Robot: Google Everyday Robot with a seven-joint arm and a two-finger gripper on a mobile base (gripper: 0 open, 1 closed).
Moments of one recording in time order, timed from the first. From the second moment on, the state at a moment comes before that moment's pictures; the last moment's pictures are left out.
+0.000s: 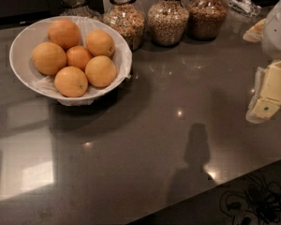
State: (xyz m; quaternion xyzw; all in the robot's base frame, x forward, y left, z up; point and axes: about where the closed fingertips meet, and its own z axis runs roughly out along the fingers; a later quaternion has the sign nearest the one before) arm 0.438 -0.217 0.976 -0.60 0.78 -0.03 0.16
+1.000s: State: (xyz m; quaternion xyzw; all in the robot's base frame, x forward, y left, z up) arm 0.490 -0.179 0.977 -0.65 0.74 -0.04 0.18
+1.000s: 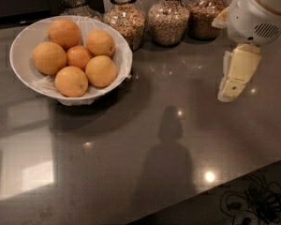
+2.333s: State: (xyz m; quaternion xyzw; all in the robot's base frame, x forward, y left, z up) arm 0.546 -0.103 0.968 -0.73 0.63 0.00 0.24
